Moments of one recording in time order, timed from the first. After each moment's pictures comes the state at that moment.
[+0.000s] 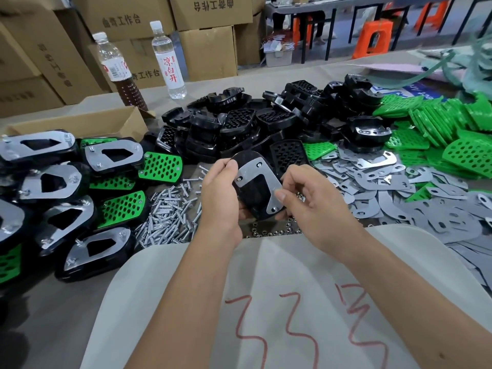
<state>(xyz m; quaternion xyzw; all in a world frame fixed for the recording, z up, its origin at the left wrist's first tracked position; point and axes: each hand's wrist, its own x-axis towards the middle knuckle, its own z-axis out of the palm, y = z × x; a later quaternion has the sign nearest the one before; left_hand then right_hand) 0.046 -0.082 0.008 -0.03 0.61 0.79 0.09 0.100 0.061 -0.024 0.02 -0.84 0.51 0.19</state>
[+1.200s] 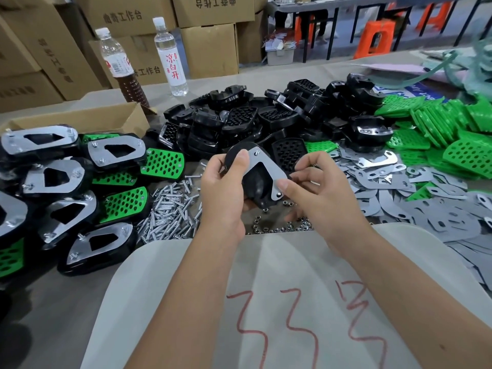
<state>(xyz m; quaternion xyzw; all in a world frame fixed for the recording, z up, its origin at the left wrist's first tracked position) 0.042 -0.080 0.001 -0.02 0.60 0.80 0.04 0.100 0.063 -0.027 -0.07 -0.70 0.69 0.18</state>
